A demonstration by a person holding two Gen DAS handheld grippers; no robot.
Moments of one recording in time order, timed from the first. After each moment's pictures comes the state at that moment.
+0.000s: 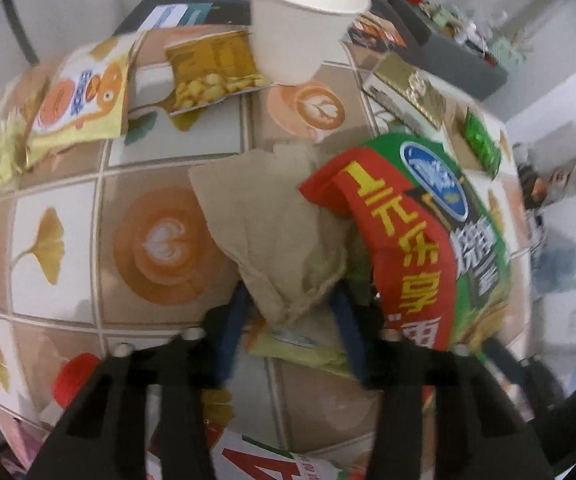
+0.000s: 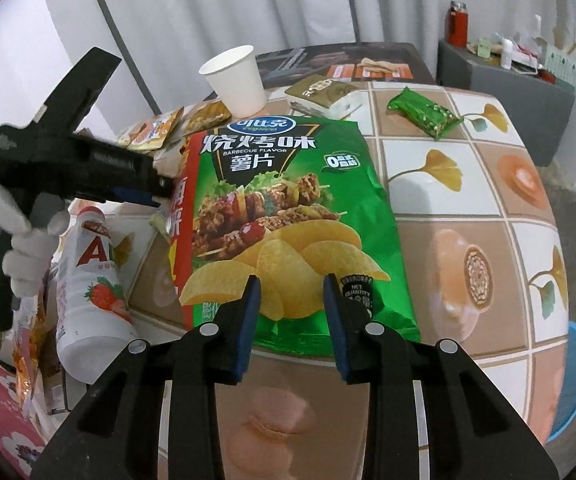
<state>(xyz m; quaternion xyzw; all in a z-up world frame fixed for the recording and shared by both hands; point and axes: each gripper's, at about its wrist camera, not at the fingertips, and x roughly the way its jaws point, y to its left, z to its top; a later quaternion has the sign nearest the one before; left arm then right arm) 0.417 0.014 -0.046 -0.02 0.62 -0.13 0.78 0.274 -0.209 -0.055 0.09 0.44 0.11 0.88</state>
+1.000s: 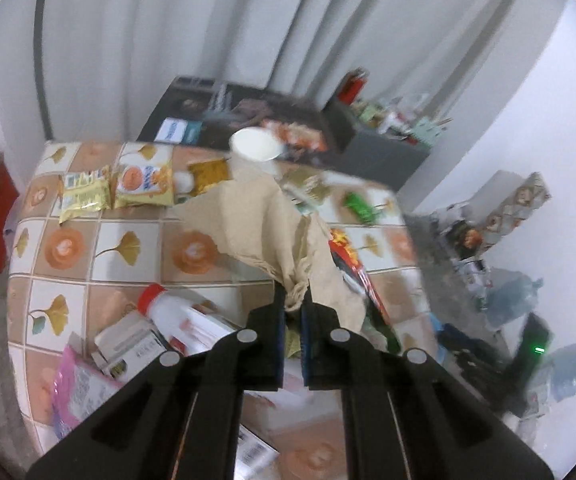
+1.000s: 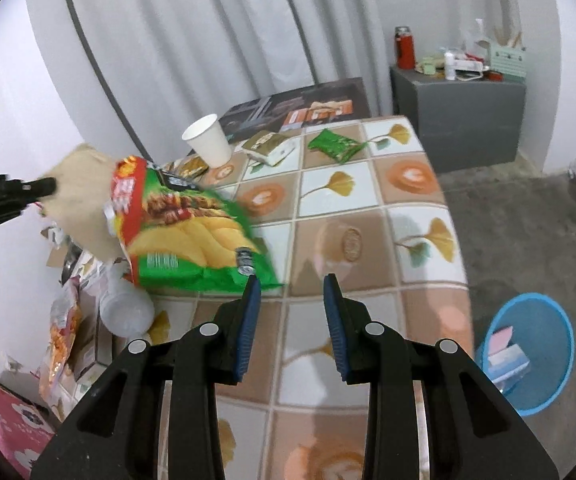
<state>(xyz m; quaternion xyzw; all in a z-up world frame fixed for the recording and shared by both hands) 0.278 0.059 0.115 -0.09 0.45 -0.20 0.87 0.185 -0.297 -0.011 0.14 0.38 0.08 0.91</state>
